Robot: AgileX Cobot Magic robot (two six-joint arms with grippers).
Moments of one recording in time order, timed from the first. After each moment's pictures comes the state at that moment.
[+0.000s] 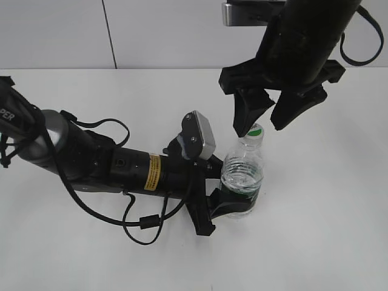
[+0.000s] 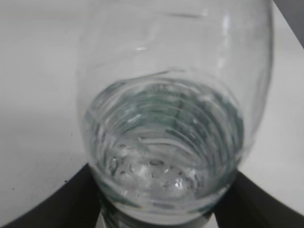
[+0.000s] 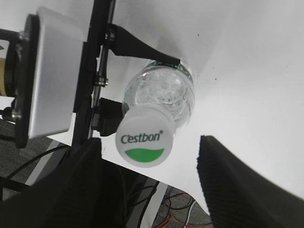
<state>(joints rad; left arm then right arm) -0.59 2.18 -0.98 1.11 -0.85 -0.47 0.58 1.74 -1.48 0.18 1.22 0.06</state>
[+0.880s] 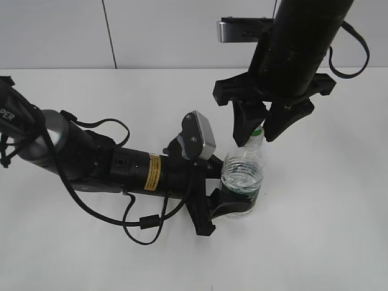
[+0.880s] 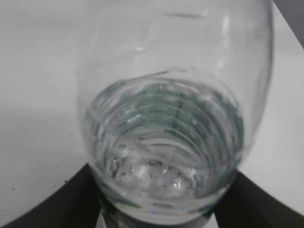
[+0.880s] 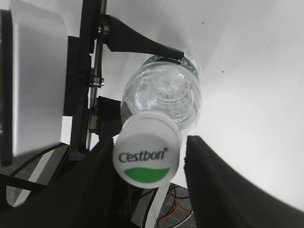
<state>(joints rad) -0.59 2.18 -0.98 1.11 -0.85 -0.47 0.58 1.79 -1.47 0.20 1.22 0.09</state>
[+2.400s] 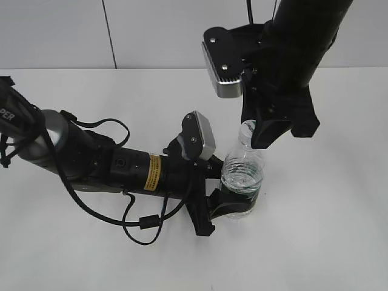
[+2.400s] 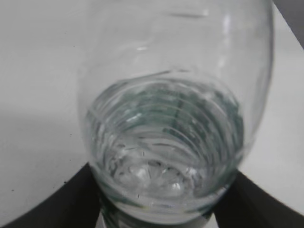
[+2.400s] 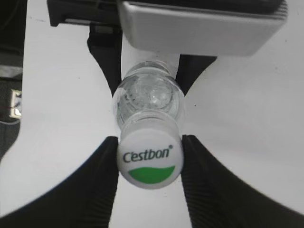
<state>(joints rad) -0.59 2.18 -0.98 1.11 -0.85 -0.47 0.58 1.78 -1.48 0.18 1.22 -1.38</state>
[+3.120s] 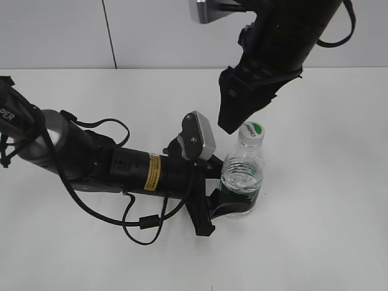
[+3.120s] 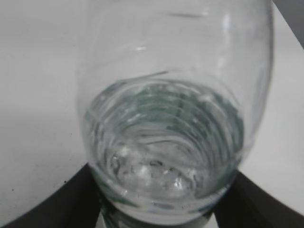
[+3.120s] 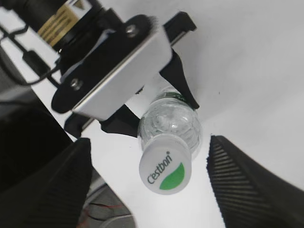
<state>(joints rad) -0.59 2.18 -0.98 1.11 -0.85 -0.47 0.58 1.76 -1.54 0.26 1.22 -0.52</state>
